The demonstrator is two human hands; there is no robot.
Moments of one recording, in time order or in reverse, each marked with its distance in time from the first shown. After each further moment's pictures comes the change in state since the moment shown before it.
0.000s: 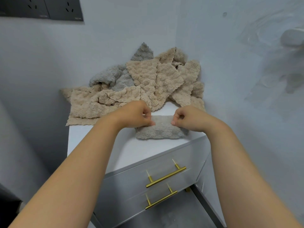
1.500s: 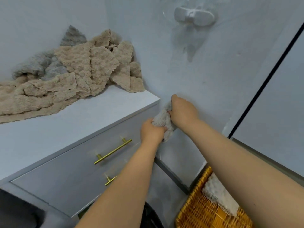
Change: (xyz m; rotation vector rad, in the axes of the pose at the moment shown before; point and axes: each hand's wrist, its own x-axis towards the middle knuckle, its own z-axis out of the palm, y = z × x) left_hand -0.017 0.185 0.182 -0.966 0.077 -0.375; right_hand -0.111 0.116 -0.007 -0.407 0.459 0.321
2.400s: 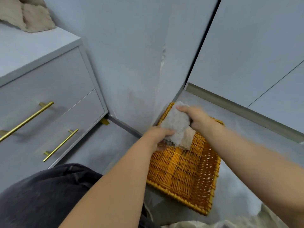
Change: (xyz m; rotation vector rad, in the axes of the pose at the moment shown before) left_hand -0.081 -0.116 0.172 0.025 -0.645 -0.654; right_hand -0.166 0.212 0.076 1.395 -0.157 1.120
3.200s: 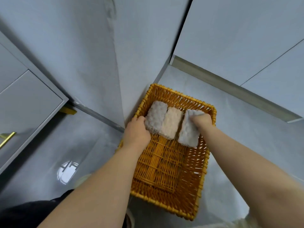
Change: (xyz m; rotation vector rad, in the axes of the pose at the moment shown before) left_hand 0.105 -0.037 0.017 0.948 0.363 0.426; right_hand 0.115 0.087 -0.120 -0.770 0.453 0.152
